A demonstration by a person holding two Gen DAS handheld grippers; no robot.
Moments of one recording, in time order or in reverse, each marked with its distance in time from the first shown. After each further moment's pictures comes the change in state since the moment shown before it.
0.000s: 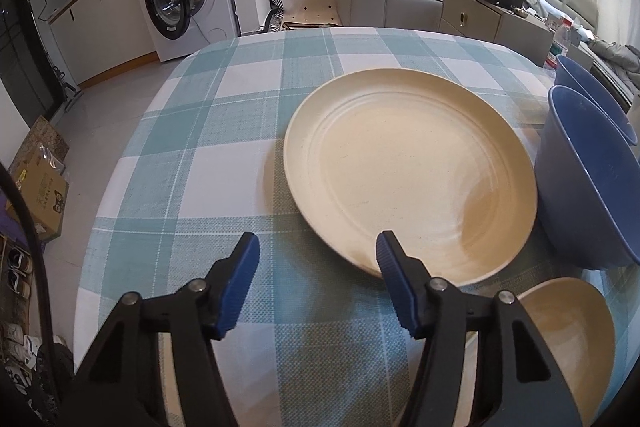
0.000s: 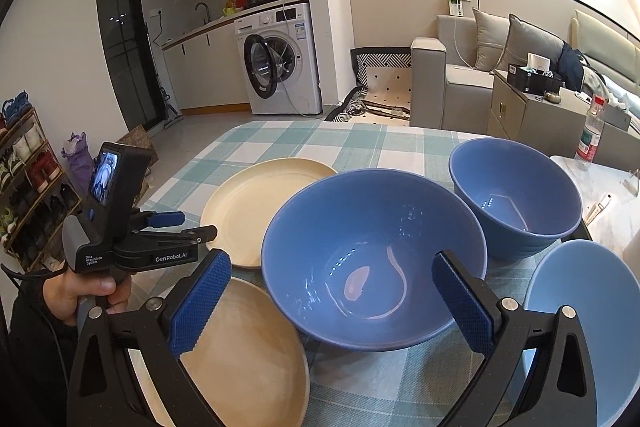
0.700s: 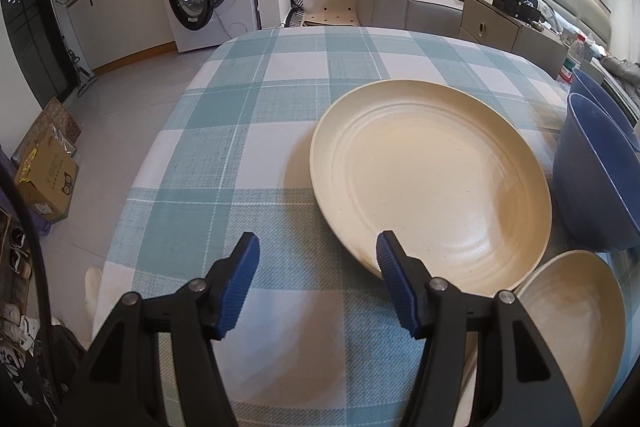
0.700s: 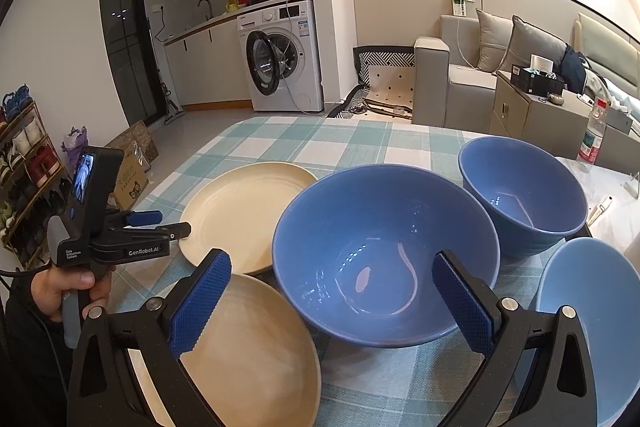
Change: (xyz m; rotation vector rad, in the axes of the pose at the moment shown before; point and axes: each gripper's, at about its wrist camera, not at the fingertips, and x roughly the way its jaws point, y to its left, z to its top) left arm -0.012 0.039 -0.020 -0.060 -0.008 0.022; right arm 0.007 0.010 -0.003 -0.015 0.006 -0.001
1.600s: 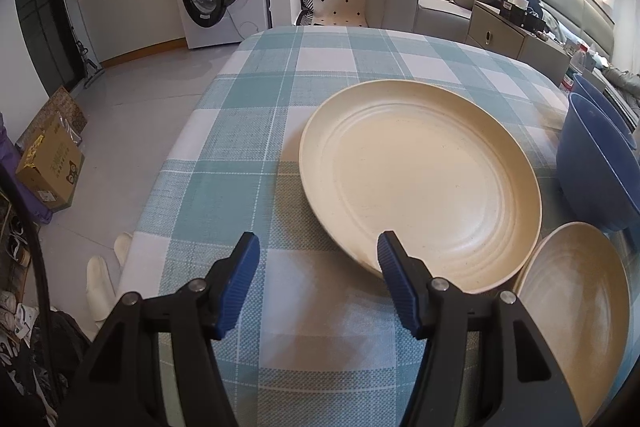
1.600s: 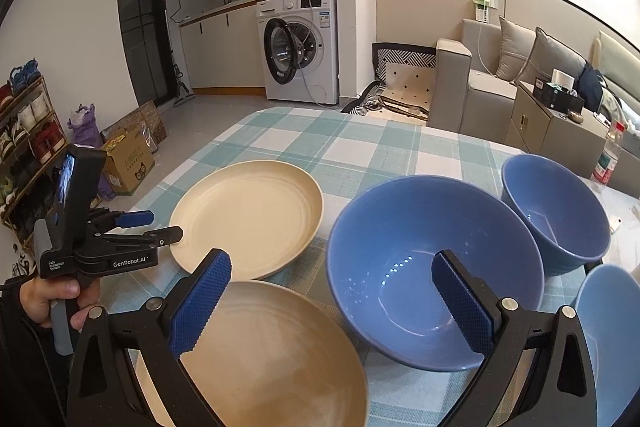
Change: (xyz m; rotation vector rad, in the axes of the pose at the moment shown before) left arm -0.015 0.030 -0.023 -0.034 -0.018 -0.002; right arm 0.025 0.043 0.015 -0.084 0.030 0.015
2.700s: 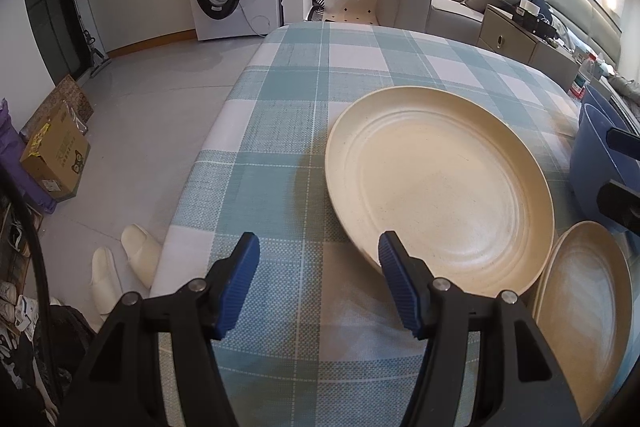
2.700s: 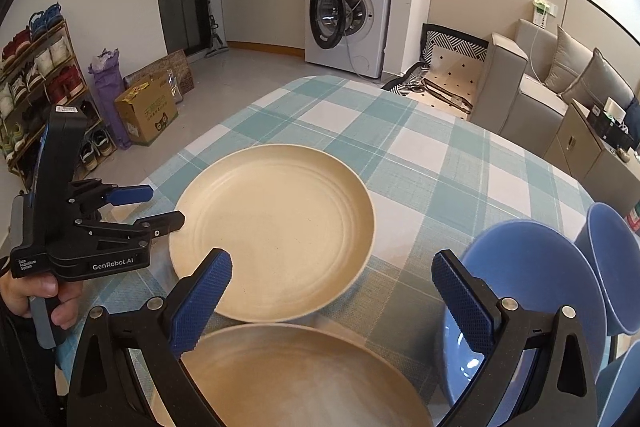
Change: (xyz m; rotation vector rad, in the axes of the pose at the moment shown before) left arm -0.003 0.036 -0.002 -0.029 0.019 0.006; right arm 0.083 0.065 0.034 -0.165 0.131 0.078
